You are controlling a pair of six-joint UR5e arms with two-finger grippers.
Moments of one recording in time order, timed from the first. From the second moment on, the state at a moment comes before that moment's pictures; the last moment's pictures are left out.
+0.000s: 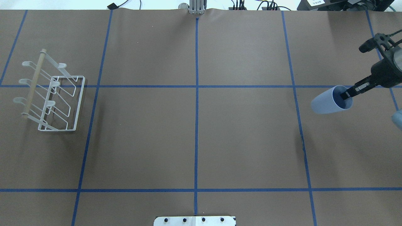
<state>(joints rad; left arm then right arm) -1.45 -1.72 -1.53 -1.70 -2.37 0.02 1.10 -1.49 1.89 -1.28 2.44 0.36</state>
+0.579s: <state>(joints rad) -1.44 -1.74 -1.53 -1.92 -2.37 -0.07 0.99 -1.36 1.87 -0.89 2.43 0.96</state>
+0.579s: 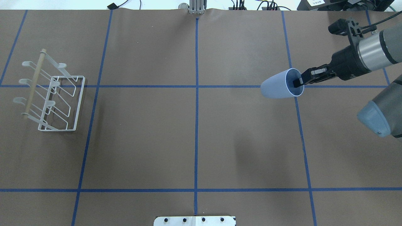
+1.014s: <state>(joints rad) -1.42 -1.70 -1.53 -2.29 -2.46 -0.53 0.89 -1.32 1.87 -0.65 2.34 1.27</state>
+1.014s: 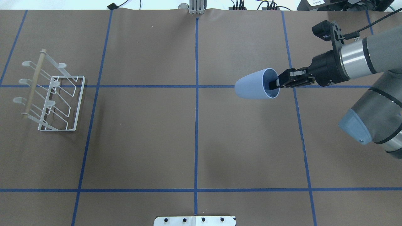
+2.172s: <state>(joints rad) -1.17 -1.73 -1.59 -3.24 -2.41 -1.77 0.75 -1.31 1.86 -0.09 2.17 1.66</state>
